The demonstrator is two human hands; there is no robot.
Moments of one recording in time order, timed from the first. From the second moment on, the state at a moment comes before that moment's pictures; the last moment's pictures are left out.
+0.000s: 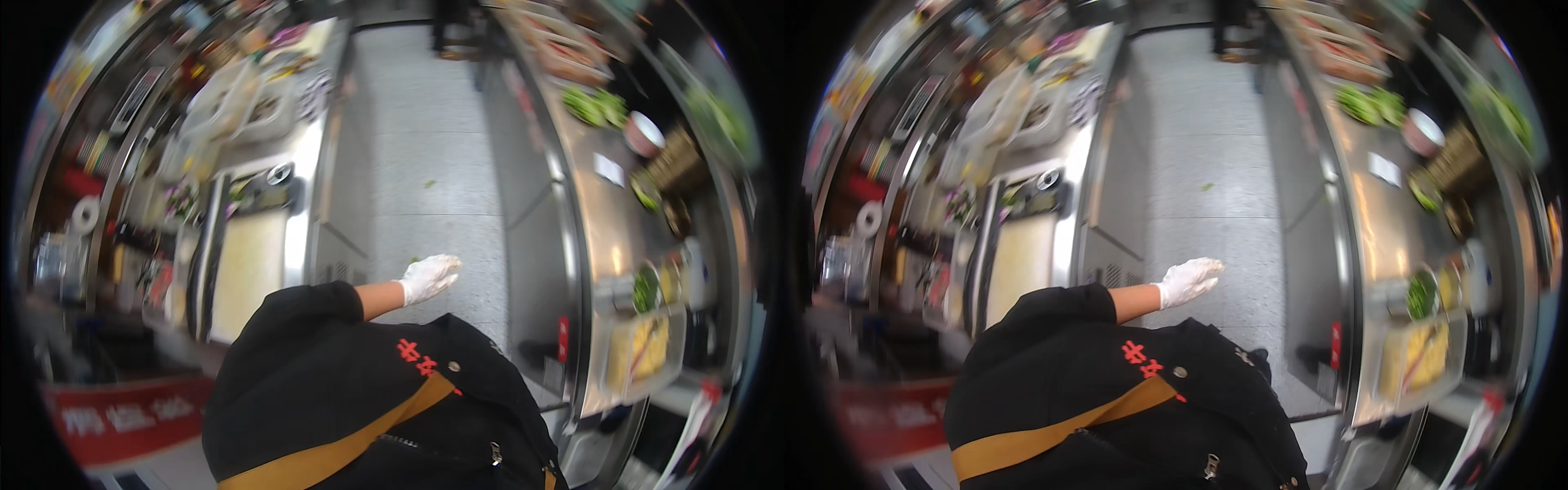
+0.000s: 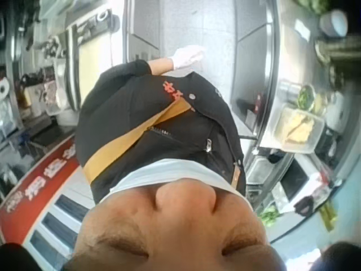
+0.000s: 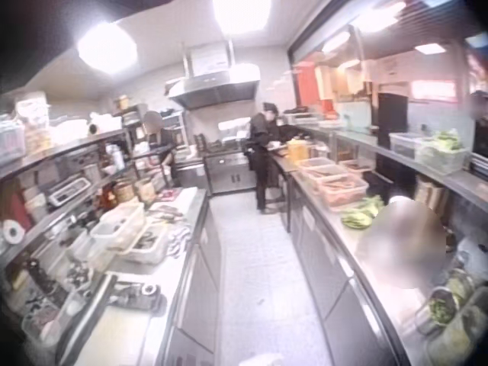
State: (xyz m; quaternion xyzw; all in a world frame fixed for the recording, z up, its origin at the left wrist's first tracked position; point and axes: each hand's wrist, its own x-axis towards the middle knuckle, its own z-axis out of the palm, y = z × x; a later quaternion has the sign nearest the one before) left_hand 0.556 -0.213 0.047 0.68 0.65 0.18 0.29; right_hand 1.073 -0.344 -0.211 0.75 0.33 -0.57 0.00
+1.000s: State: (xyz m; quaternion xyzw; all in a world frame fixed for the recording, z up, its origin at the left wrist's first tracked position) left_hand 0.319 -0.401 0.111 -0.11 0.68 0.72 -0.10; right_hand 0.324 -0.074 0.091 0.14 0.61 -0.75 0.20
